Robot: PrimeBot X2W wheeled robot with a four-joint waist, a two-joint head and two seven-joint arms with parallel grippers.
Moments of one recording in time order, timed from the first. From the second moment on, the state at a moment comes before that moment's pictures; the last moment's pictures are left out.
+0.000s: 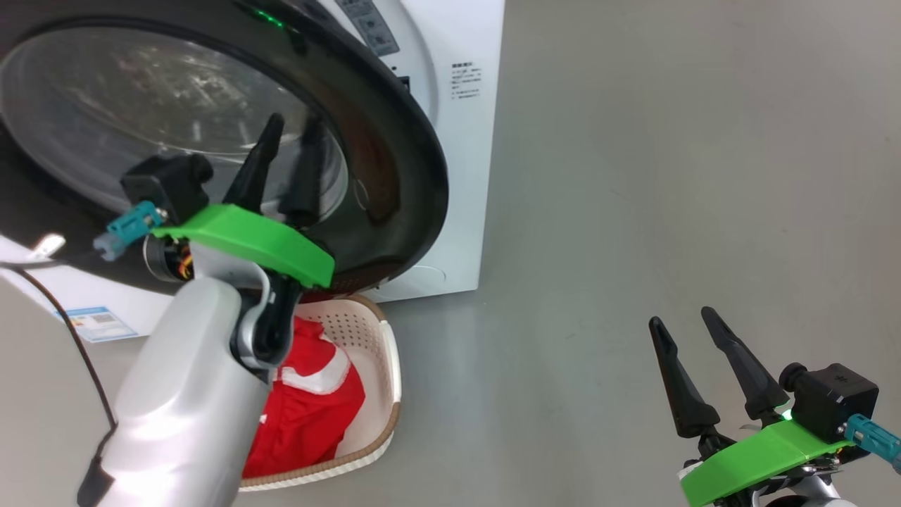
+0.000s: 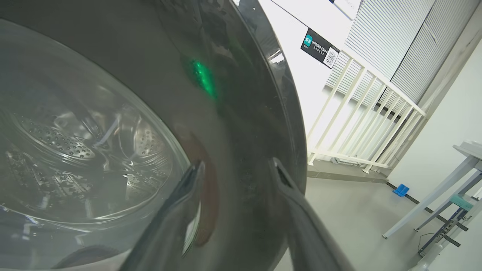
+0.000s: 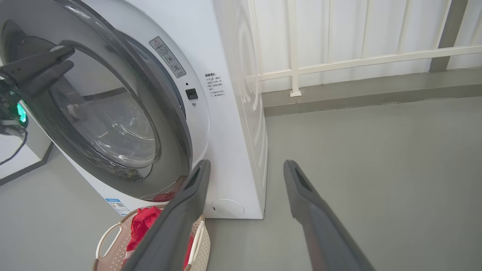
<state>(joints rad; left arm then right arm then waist) -0.77 0.10 -0.45 0.54 -0.78 -0.06 -0.18 0.01 -0.04 0.02 -0.18 0.30 0.13 0.03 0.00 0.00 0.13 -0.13</state>
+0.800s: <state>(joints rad) -0.41 0.24 -0.46 0.19 -0.63 0.10 -0.24 0.03 -0.04 -0.01 -0.18 0.30 0.13 0.03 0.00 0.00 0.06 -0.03</state>
